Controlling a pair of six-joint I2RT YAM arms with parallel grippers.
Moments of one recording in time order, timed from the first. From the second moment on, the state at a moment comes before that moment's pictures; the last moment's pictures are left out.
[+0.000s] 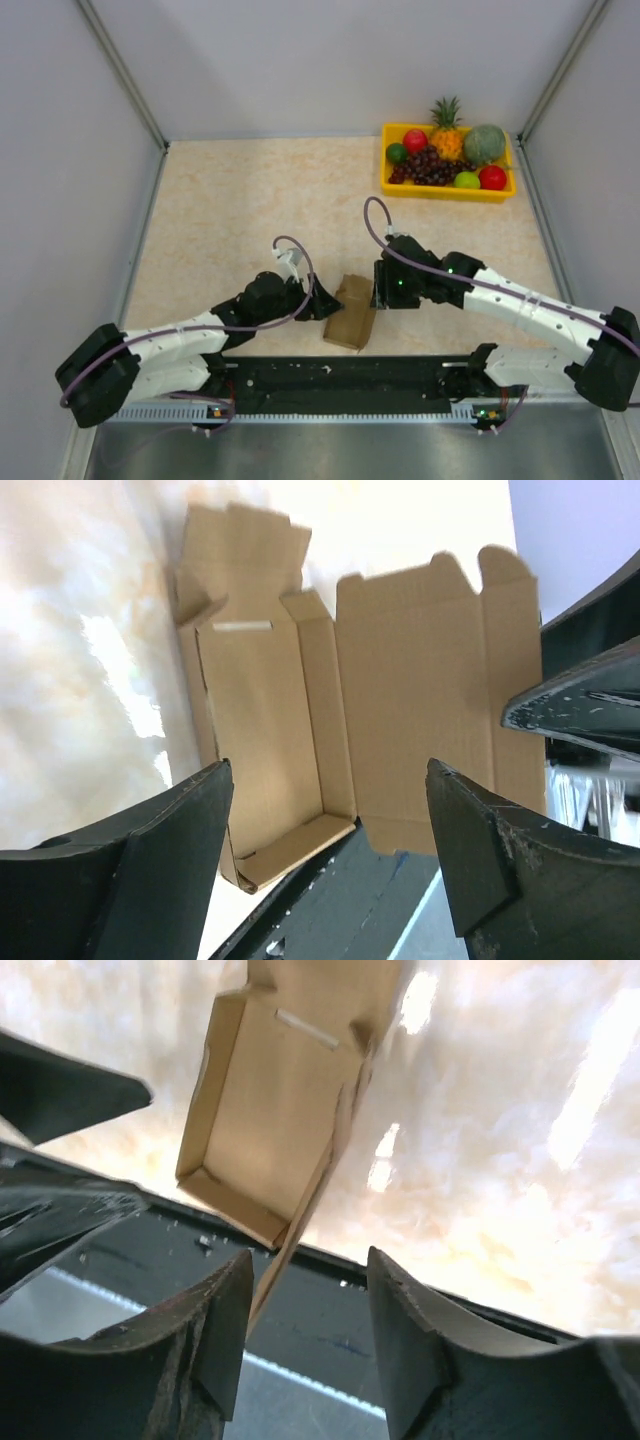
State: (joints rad) left arm -0.87 1.10 0.29 0.38 0.20 -0.92; right arm 0.91 1.11 0.86 -0.77 0.02 0.83
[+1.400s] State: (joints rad) left arm -0.40 1.46 0.64 0.11 0.53 -0.50; right arm 0.81 1.65 1.33 -0.59 0.04 -0.40
